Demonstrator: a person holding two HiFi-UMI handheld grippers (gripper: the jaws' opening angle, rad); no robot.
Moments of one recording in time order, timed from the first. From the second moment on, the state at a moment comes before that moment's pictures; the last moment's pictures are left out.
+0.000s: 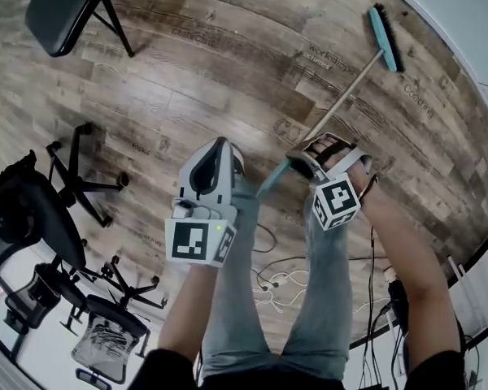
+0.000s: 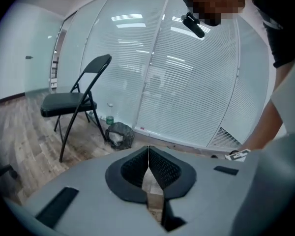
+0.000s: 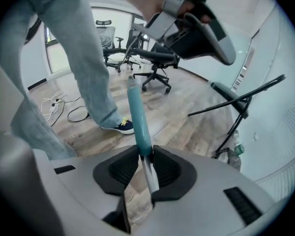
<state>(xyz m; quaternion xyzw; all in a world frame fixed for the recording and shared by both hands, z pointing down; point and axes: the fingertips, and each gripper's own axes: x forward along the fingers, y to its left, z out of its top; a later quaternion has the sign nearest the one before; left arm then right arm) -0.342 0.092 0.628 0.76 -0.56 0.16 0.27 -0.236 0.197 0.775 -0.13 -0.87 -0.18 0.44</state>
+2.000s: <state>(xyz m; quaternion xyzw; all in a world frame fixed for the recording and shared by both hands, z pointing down) 0.132 0.073 0.467 0.95 -0.07 0.31 0.06 0.109 0.050 0.319 0.50 -0.86 0.02 0.09</state>
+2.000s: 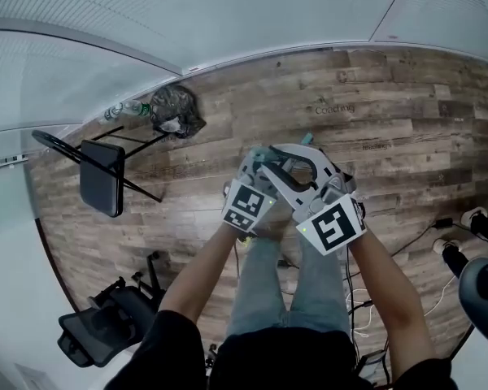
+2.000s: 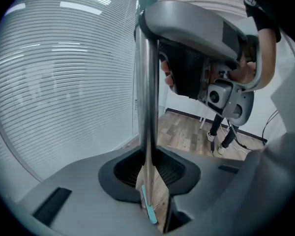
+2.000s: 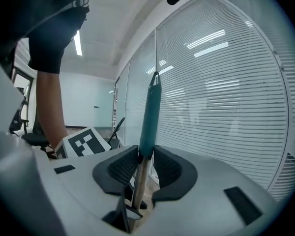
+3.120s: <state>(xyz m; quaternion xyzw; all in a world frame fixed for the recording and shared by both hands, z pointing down) 0.189 -0.193 0.453 0.96 -0.06 0.22 0.14 0.168 -0.222 0.311 0.57 -0.81 0.06 0.10</state>
